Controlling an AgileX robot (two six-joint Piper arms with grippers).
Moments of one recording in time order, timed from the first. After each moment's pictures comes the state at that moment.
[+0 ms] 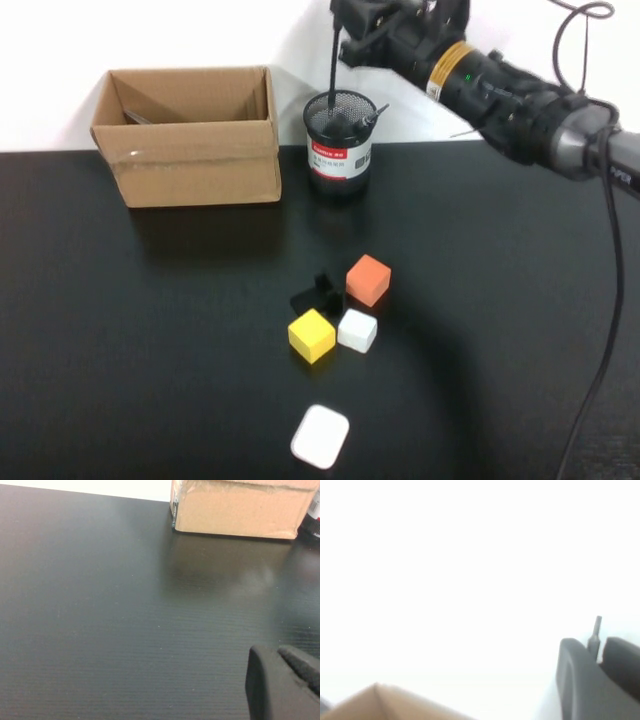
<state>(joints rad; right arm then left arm) 0.34 2.32 -1.87 -0.76 -0.68 0.89 -0.16 -0.01 0.03 0.10 0.36 -0.19</state>
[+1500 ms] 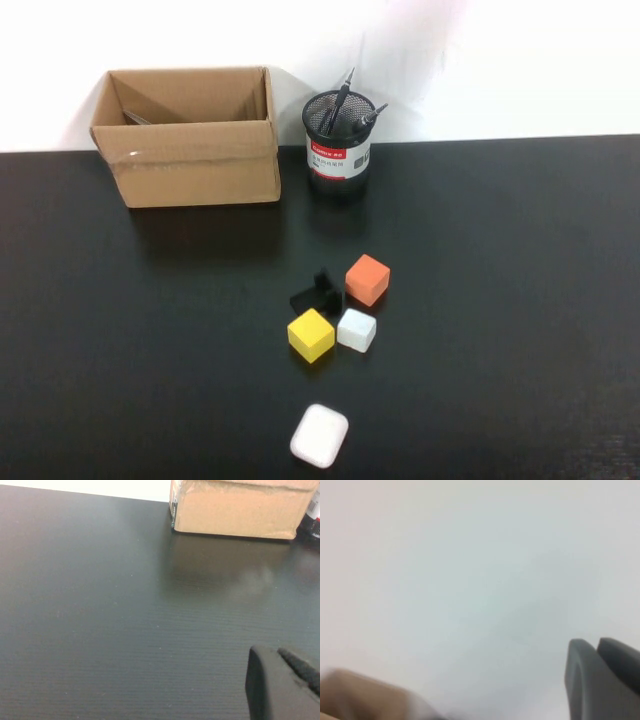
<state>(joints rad) -0.11 1.21 -1.25 -1.78 -0.54 1.82 -0.16 -0.01 0.03 0.10 0.36 -0.19</state>
